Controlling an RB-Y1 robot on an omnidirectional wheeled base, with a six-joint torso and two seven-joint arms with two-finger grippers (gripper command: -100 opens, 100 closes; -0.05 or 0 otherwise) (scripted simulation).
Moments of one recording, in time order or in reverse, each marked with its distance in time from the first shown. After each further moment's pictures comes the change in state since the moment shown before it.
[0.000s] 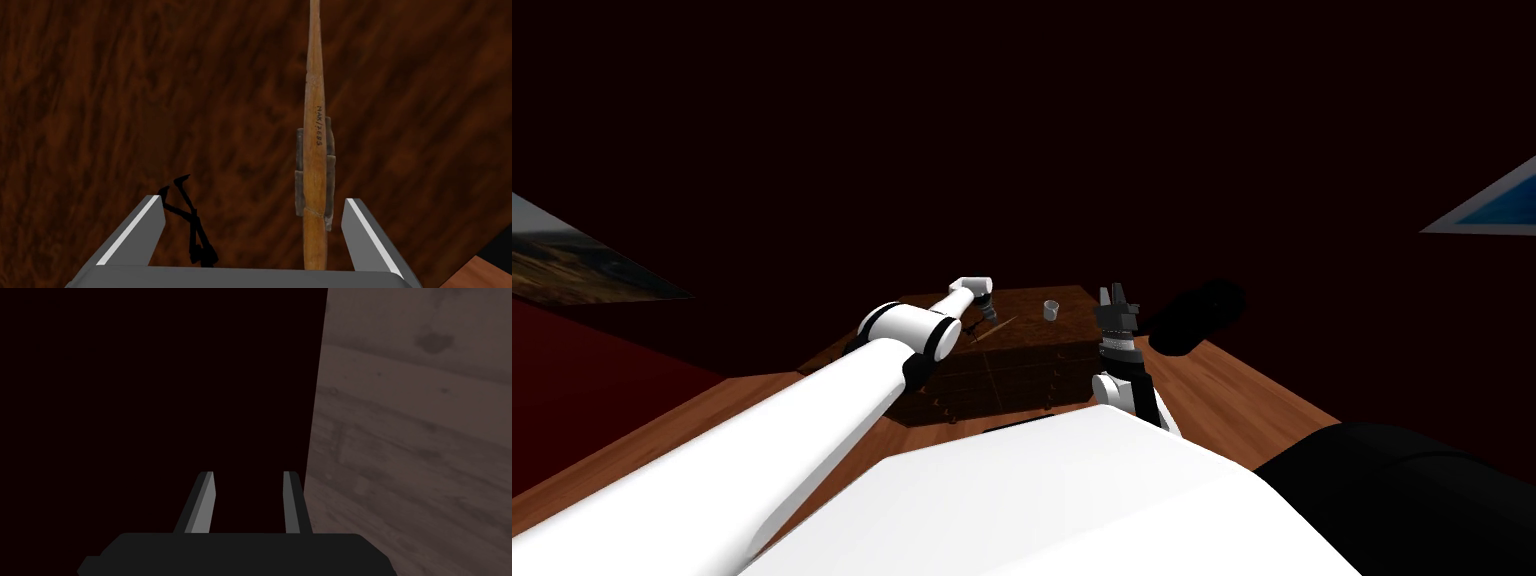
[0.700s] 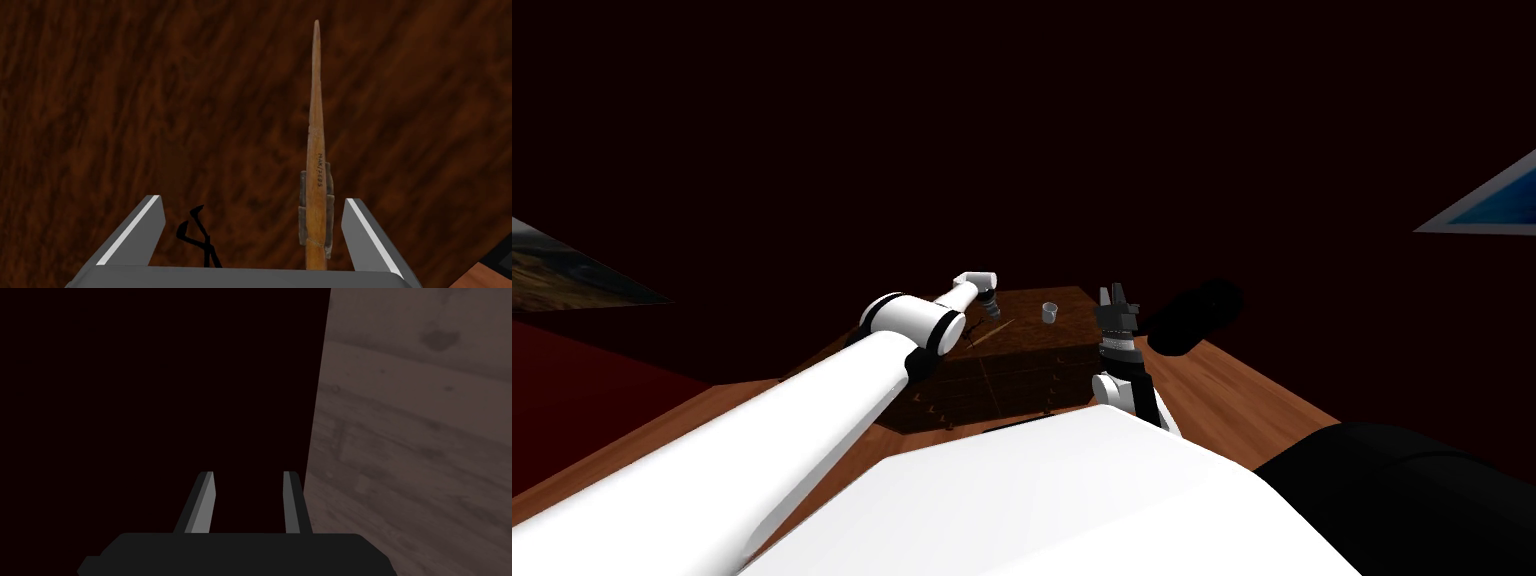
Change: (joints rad) left arm -0.080 -0.024 -0.008 0.061 0.005 0.018 0.046; right arm 0.000 0.000 0.000 0.000 0.000 0.000 0.000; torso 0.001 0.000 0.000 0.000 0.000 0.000
